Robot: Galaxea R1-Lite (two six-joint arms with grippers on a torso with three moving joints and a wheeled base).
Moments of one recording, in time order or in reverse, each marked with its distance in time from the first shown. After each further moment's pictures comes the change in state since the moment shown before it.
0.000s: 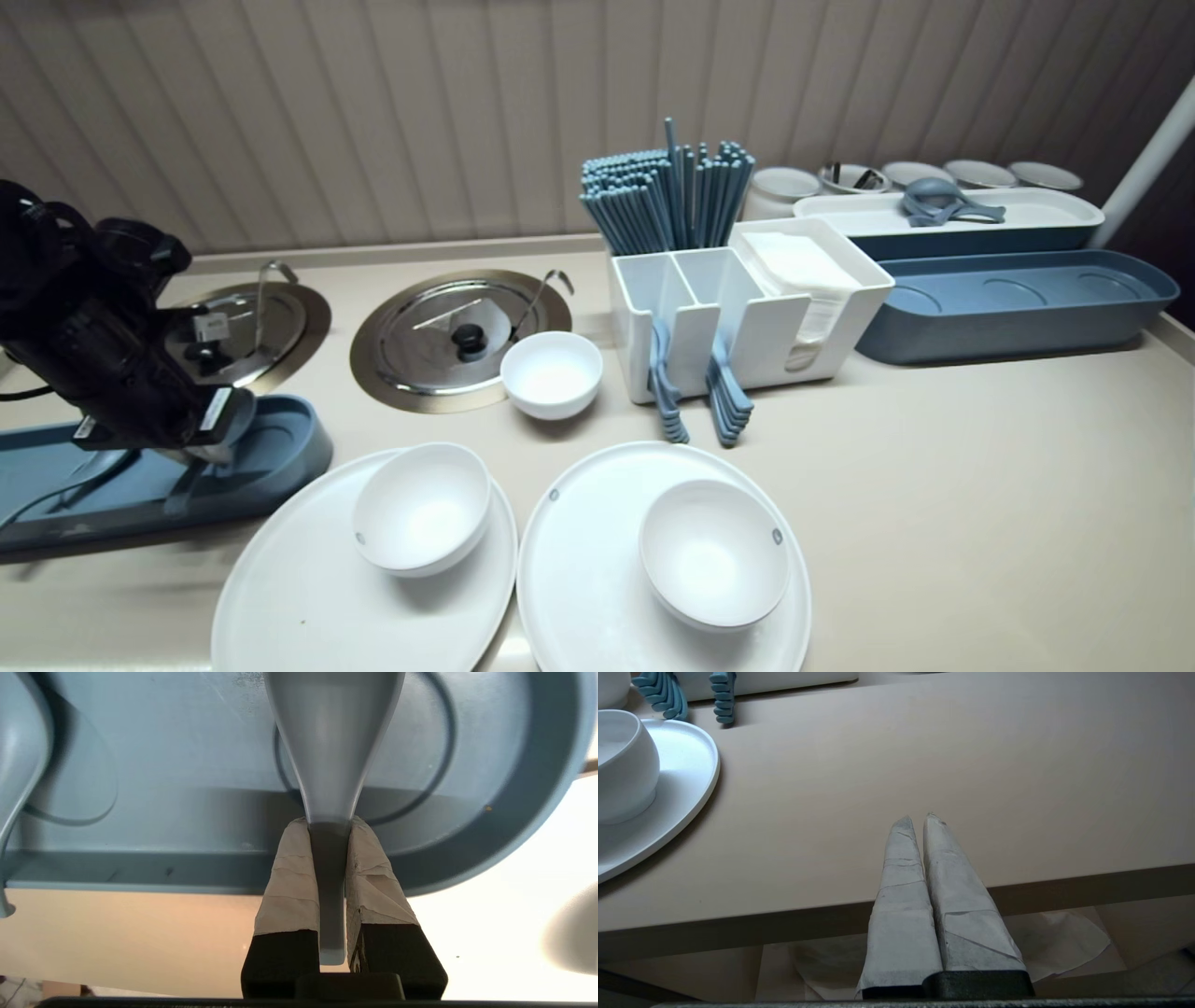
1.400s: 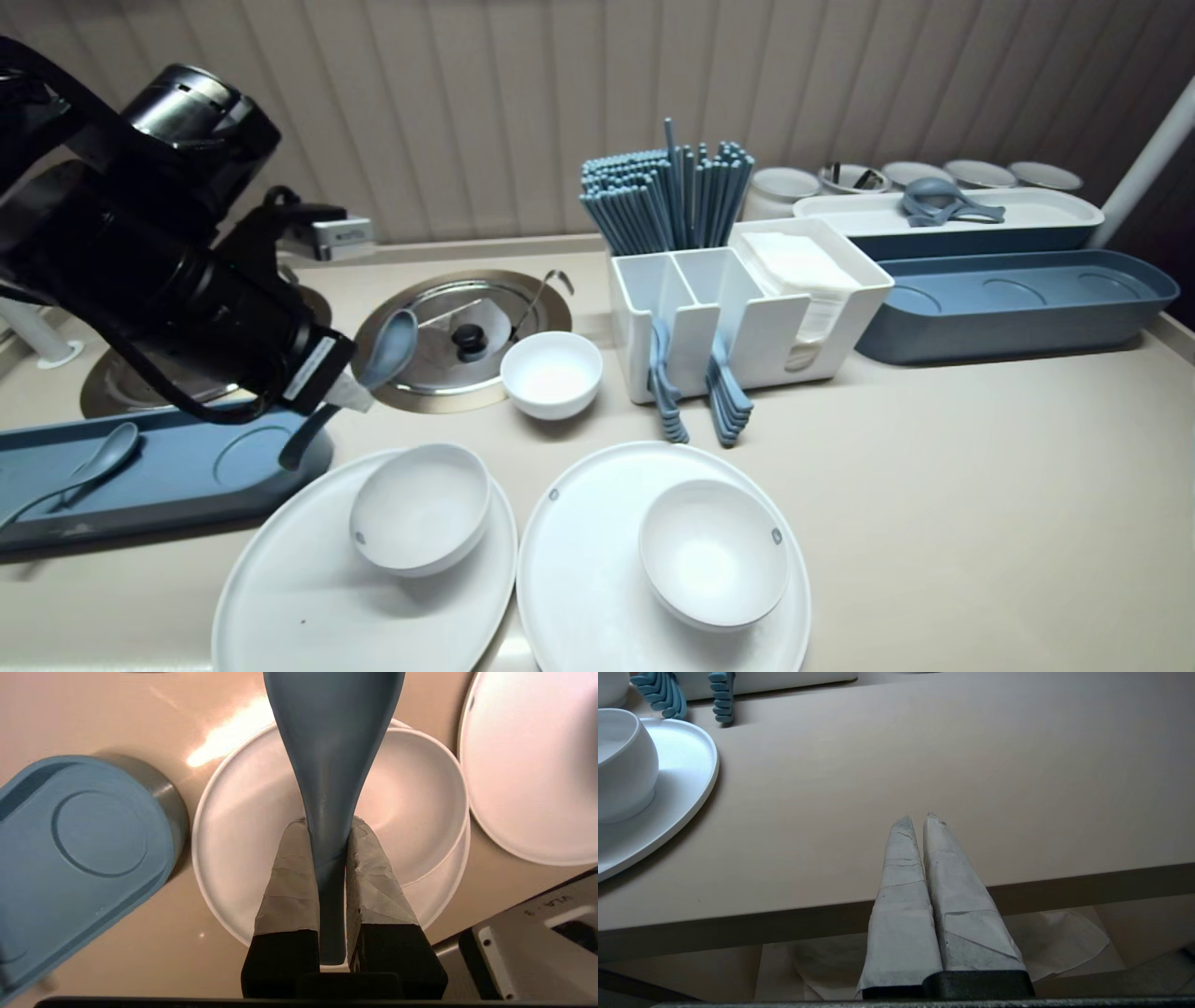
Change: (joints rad) left arm -0.462 -0.172 -0.125 0.085 -0.107 0.140; right arm 0.000 0.000 0.000 0.001 -0.001 -0.003
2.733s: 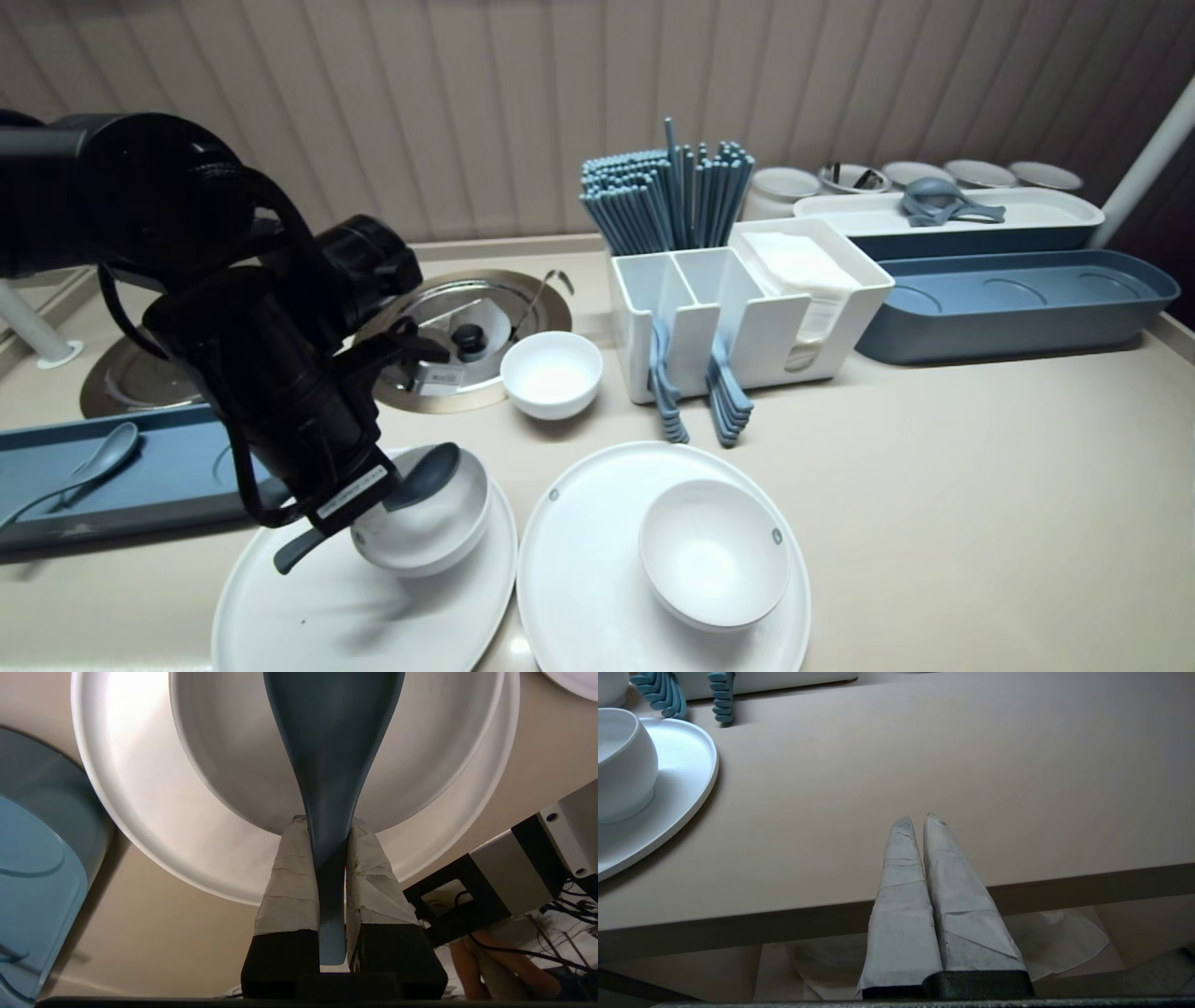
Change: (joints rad) left arm -0.137 0.134 0.048 0.201 0.108 0.141; right arm 0.000 0.000 0.000 0.000 0.000 0.000
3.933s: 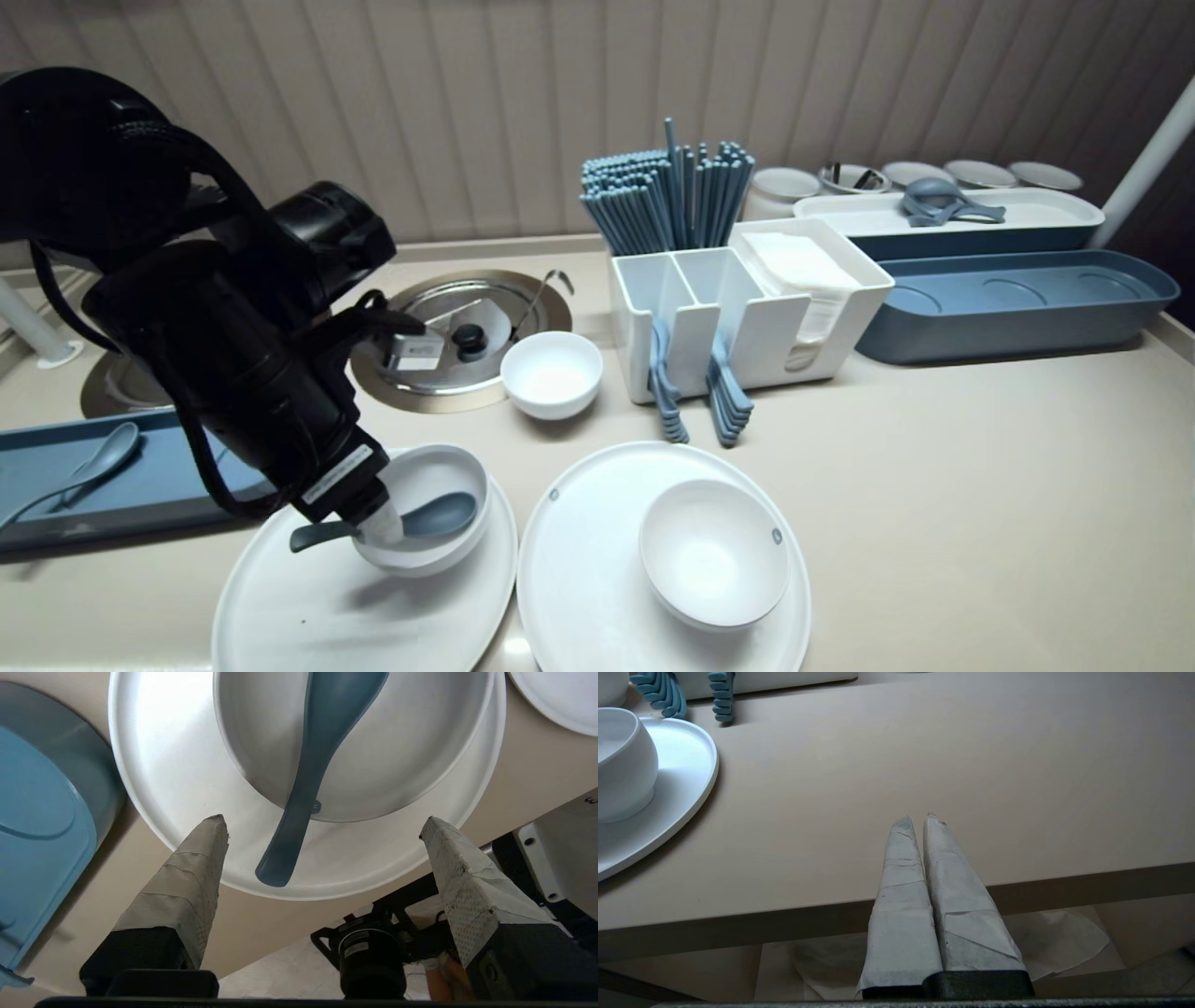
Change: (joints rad) left arm 0.002 -0.059 -0.014 -0.004 0.013 -0.110; right arm 0.000 0.000 0.000 0.000 0.000 0.001
